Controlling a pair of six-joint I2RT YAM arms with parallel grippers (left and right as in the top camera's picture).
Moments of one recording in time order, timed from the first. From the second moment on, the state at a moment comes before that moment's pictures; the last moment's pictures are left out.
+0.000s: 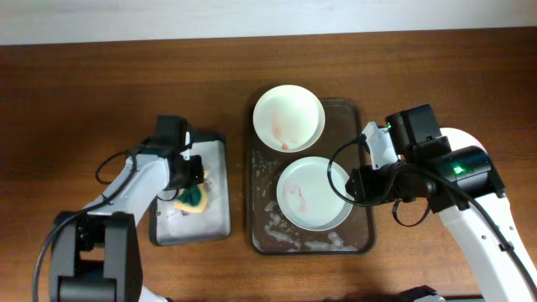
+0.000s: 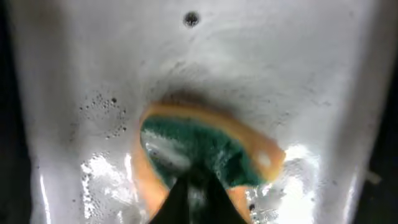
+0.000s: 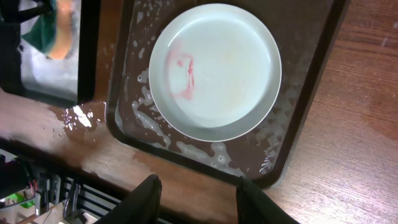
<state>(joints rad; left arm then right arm) -0.11 1.73 1.00 -0.63 -0.01 -0.21 0.26 1.24 1.30 -1.30 -0.27 0.11</state>
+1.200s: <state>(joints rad) -0.33 1.72 1.43 -1.06 0.17 -0.21 0.12 1.74 1.05 -0.85 -0.16 0.17</state>
